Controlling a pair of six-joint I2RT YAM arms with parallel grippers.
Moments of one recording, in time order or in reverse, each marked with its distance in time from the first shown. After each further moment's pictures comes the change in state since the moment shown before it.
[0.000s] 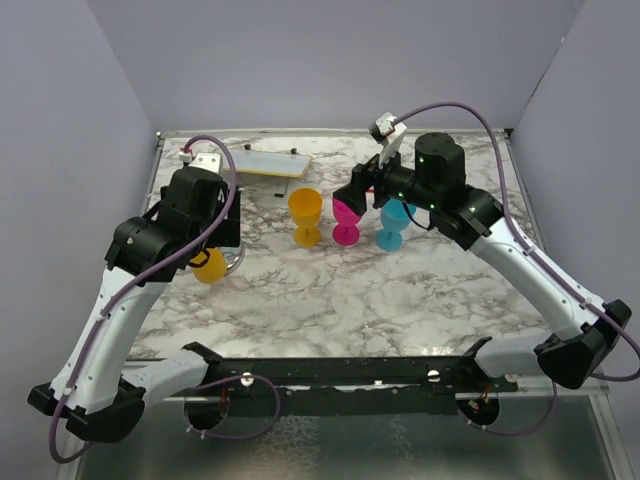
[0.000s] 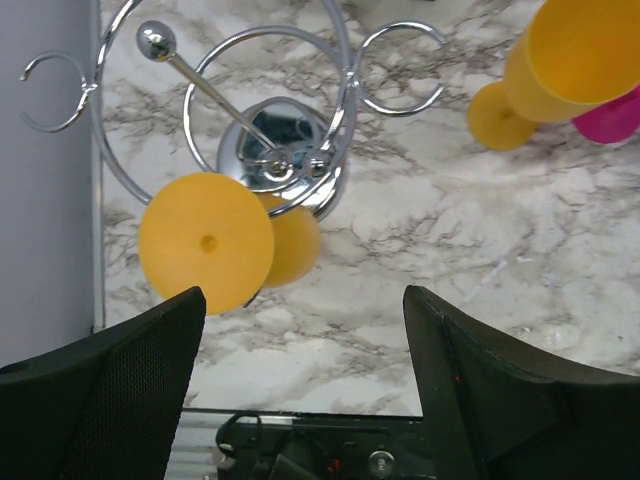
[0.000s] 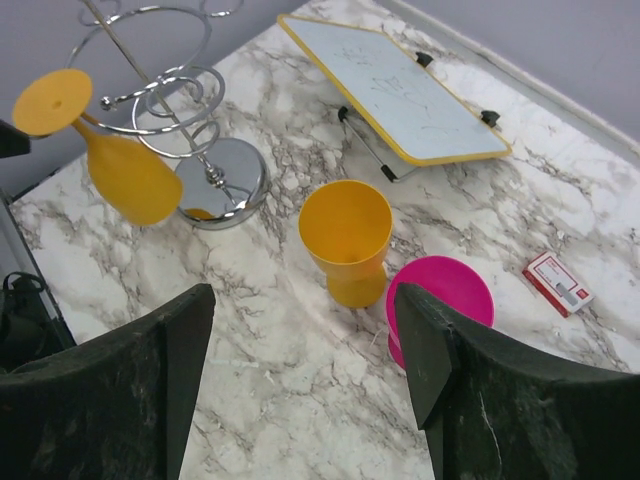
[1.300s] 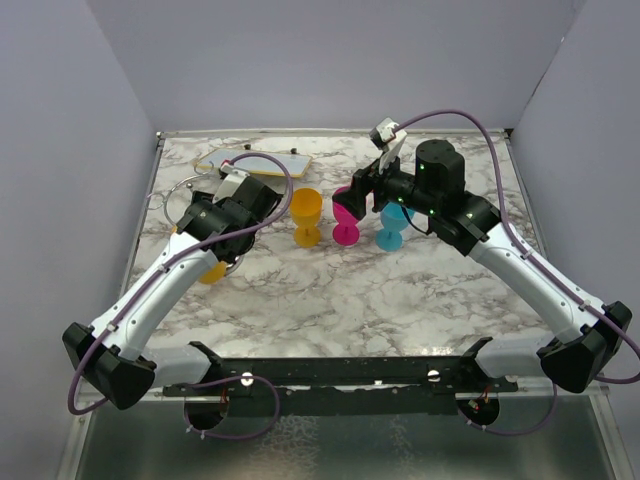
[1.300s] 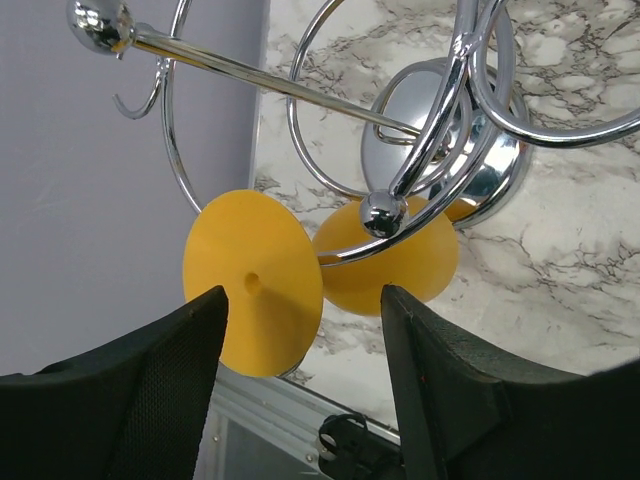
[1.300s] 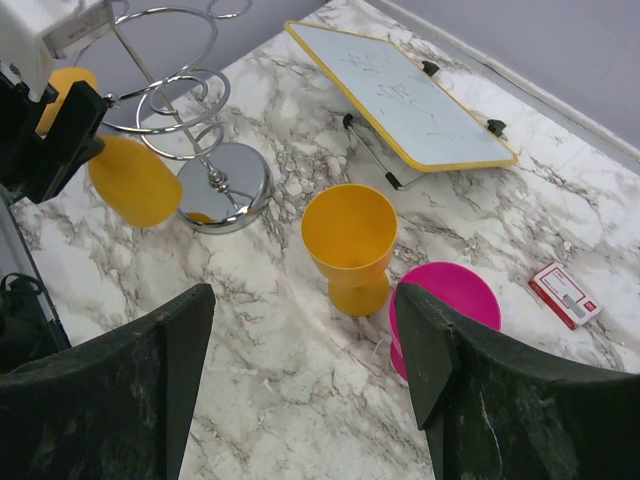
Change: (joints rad) left arm -0.116 0.198 -0.172 -0.024 -0.472 -0.055; right arm -0.005 -0.050 -0.091 0.093 -0.013 -0.003
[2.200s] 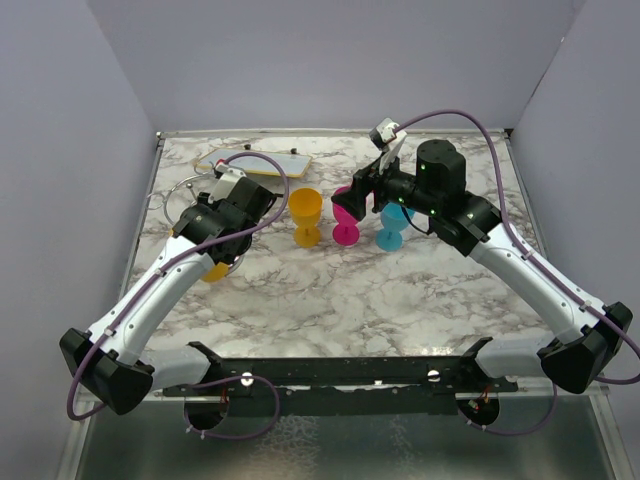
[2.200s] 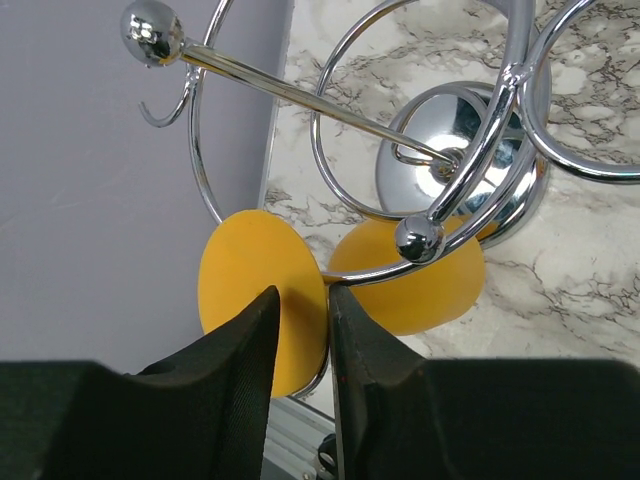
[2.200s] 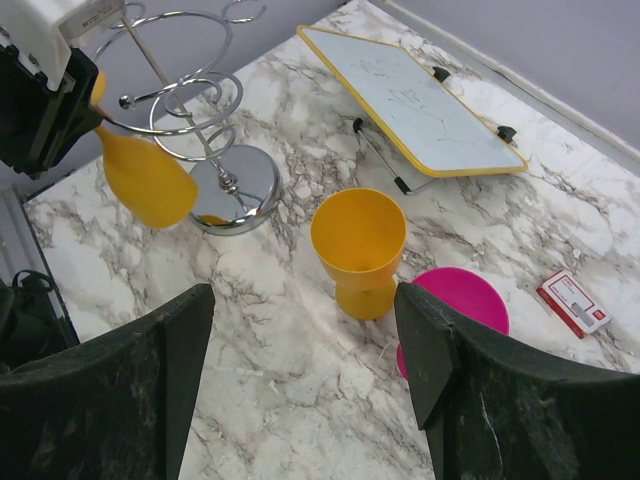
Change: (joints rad) left arm 0.027 -0.034 -0.053 0.069 -0.042 0.026; right arm 0.000 -0.003 -0.001 0.011 -0.026 0.002
